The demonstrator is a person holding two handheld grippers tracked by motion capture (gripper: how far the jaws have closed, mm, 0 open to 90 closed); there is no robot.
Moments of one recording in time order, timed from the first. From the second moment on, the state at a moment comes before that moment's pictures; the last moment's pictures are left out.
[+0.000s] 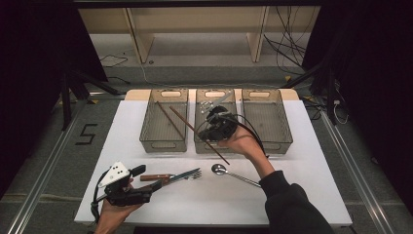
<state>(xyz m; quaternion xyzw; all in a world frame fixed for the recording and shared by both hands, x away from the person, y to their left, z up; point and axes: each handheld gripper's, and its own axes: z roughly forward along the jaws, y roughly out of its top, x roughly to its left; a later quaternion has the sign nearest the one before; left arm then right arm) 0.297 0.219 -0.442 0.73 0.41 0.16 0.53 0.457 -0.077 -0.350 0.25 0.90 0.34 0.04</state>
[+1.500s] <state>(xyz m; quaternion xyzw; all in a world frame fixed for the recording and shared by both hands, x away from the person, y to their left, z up) 0.296 0.221 -0.440 0.73 0.40 0.16 0.53 0.534 0.018 -0.336 0.35 0.83 0.44 0.06</state>
